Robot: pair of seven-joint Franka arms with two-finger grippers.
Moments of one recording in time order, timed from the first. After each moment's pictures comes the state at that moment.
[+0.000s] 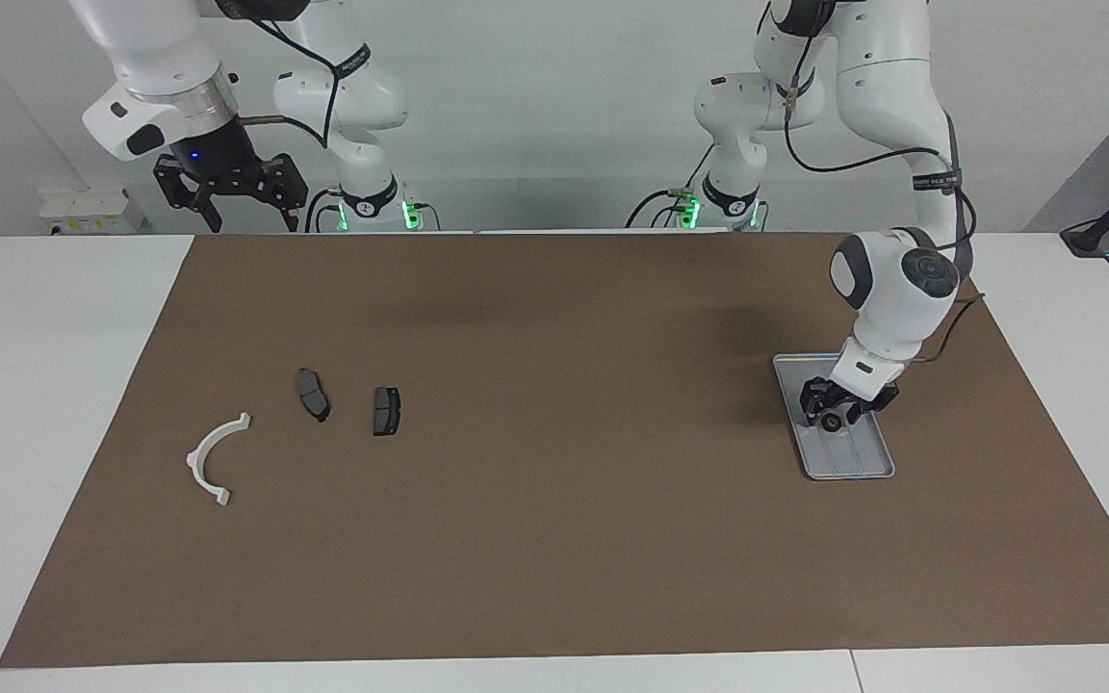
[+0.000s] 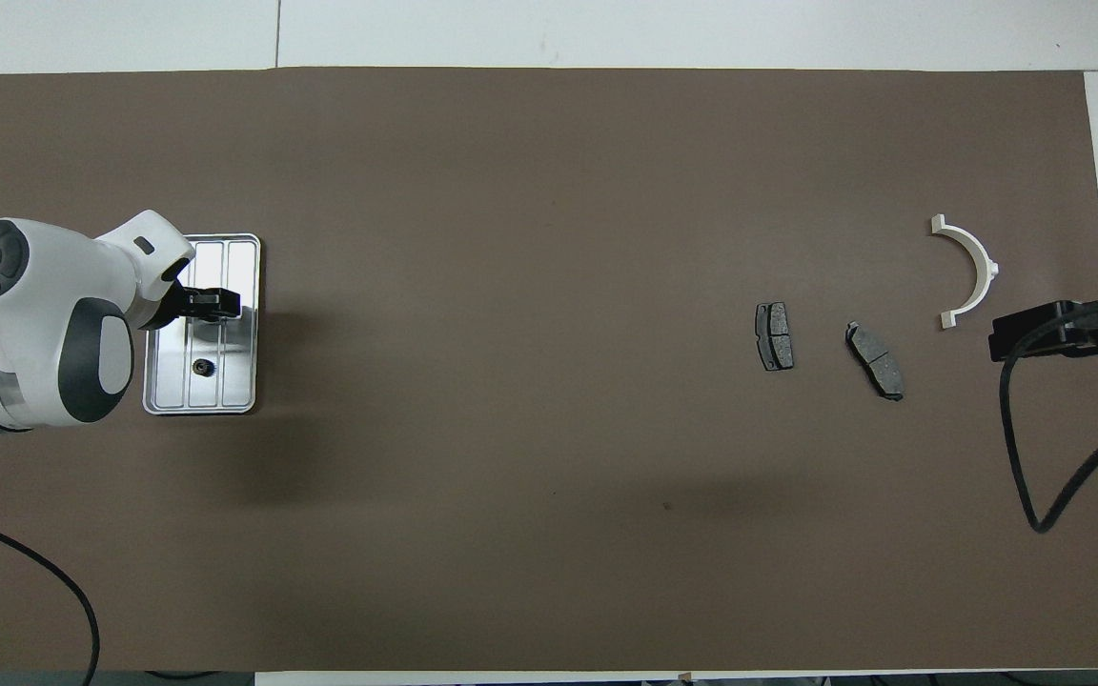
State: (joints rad) left arm -0.01 0.27 0.00 -2.05 0.00 2.38 0.05; right arm -0.05 -0.11 0.08 -1.64 -0.02 1.47 0.03
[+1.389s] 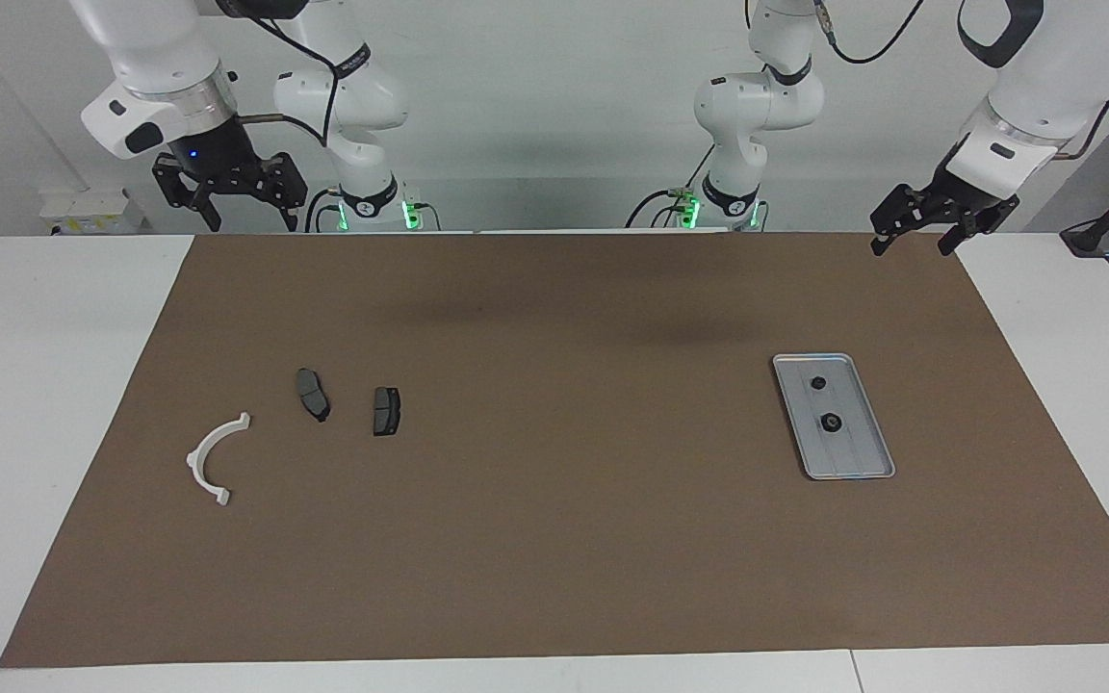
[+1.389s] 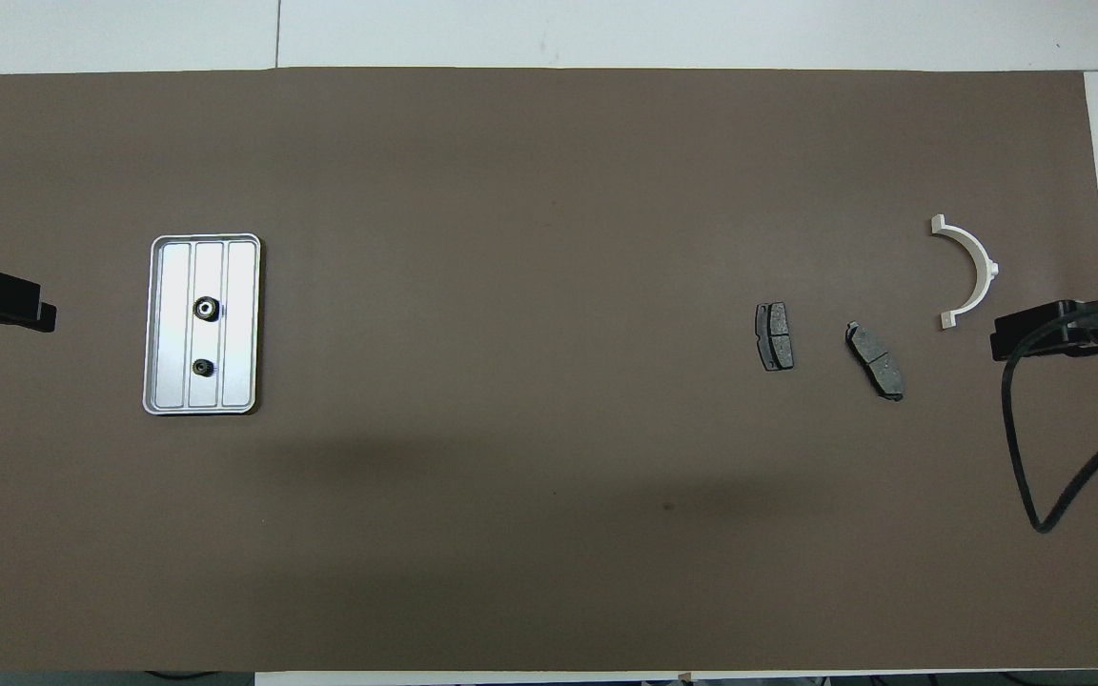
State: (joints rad) left arm -0.01 -0.01 0.00 -1.56 -0.04 1.47 0.05; right arm -0.05 -0.11 0.08 -1.64 -0.02 1.47 0.03
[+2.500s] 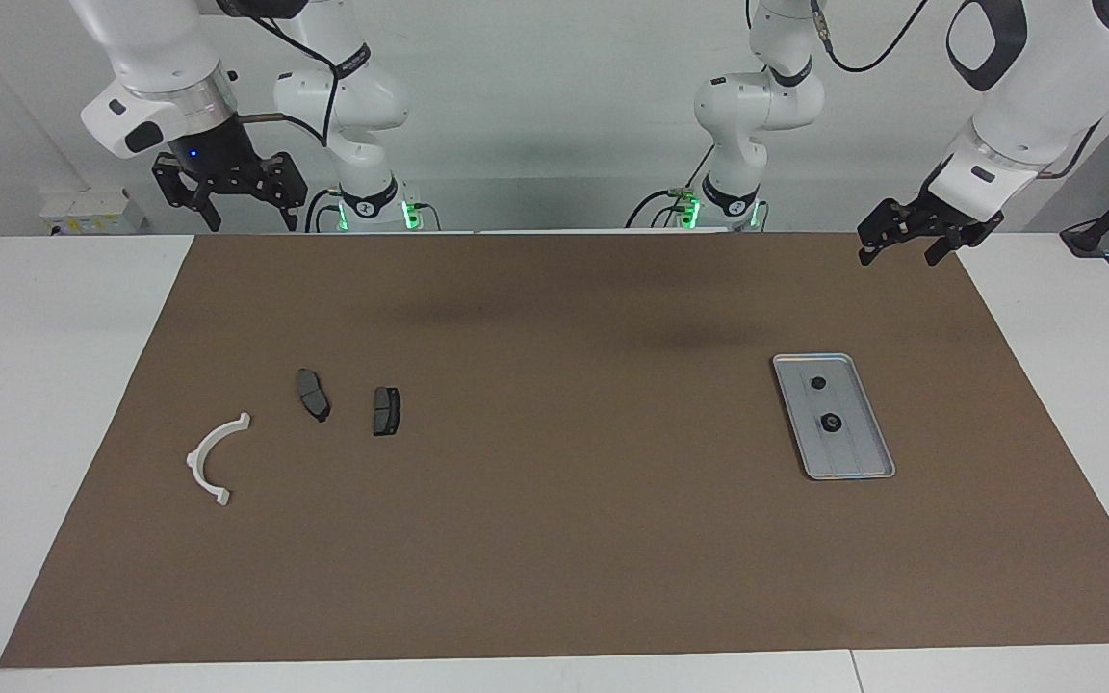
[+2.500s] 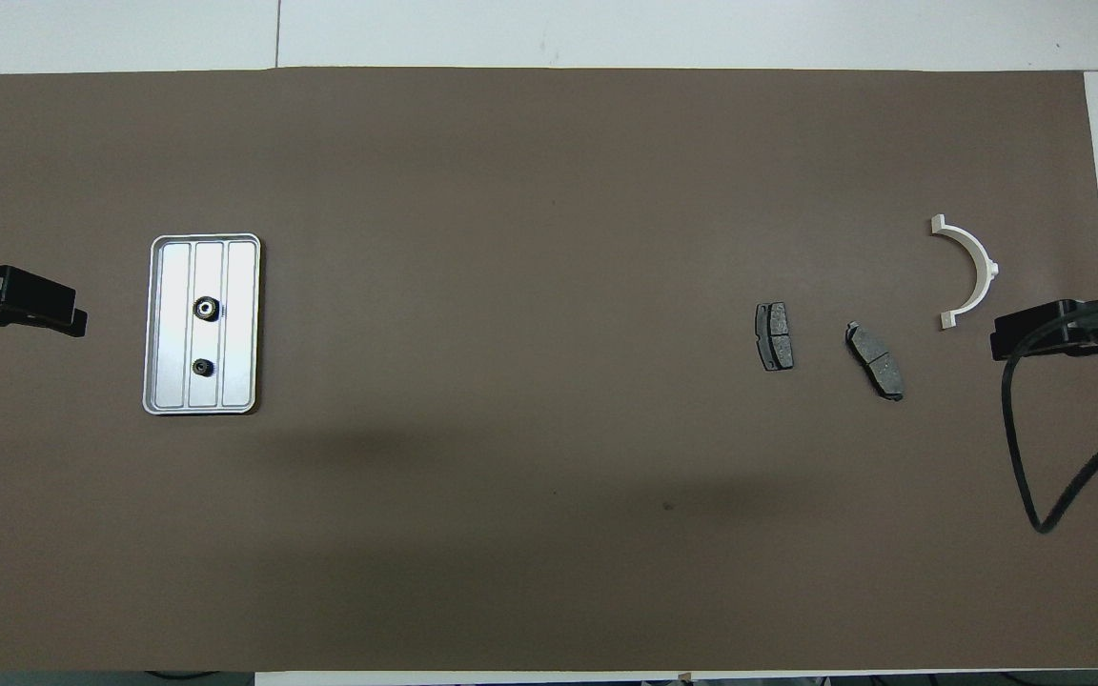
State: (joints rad) left arm -0.01 0.01 -0.01 -1.58 -0.03 1.49 0.05; right arm -0.05 -0.11 0.08 -1.64 -0.02 1.47 0.03
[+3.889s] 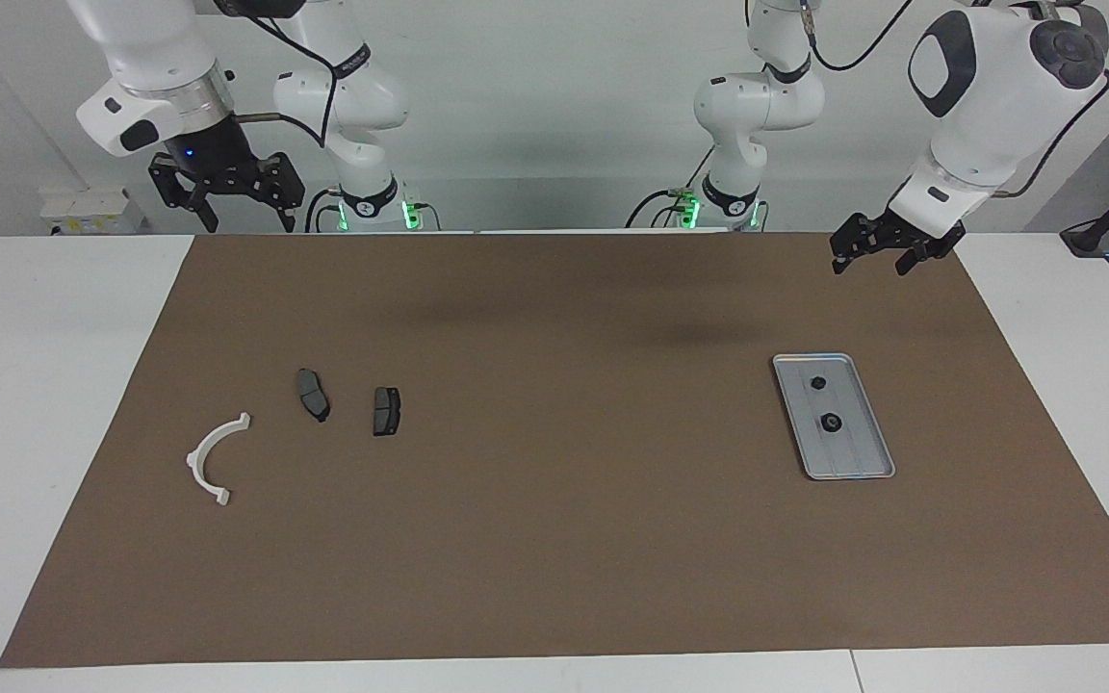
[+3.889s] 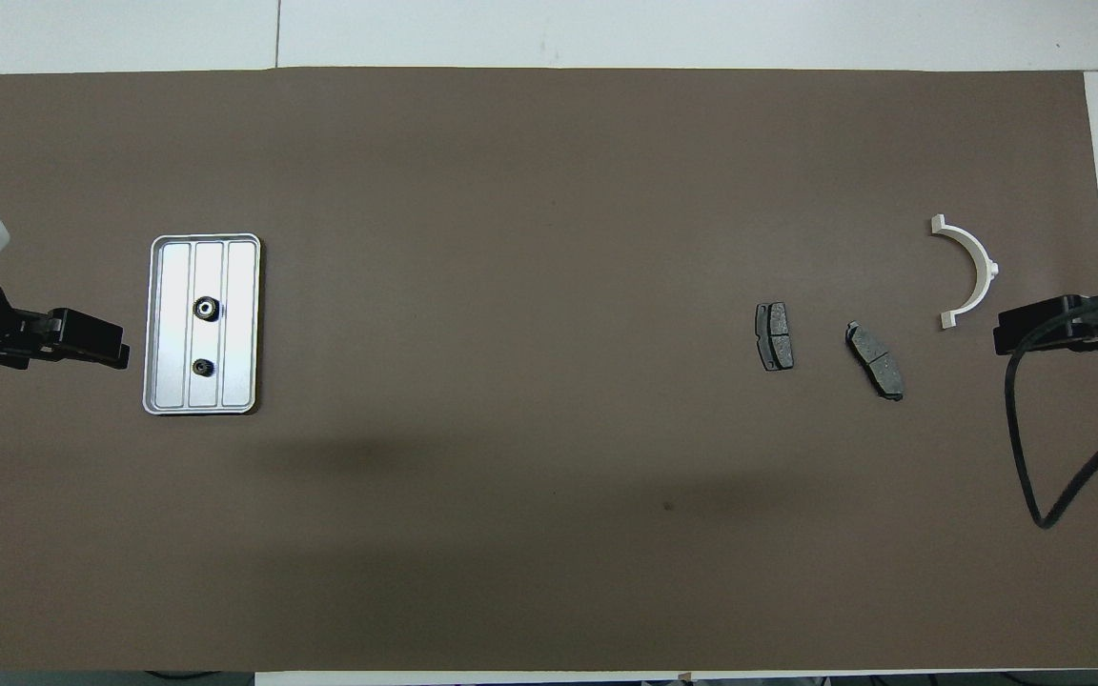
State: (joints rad) left arm -0.02 -0.07 -0.01 -1.77 -0.03 1.58 0.05; right arm -0.05 -0.11 0.07 -1.64 -0.02 1.49 0.03
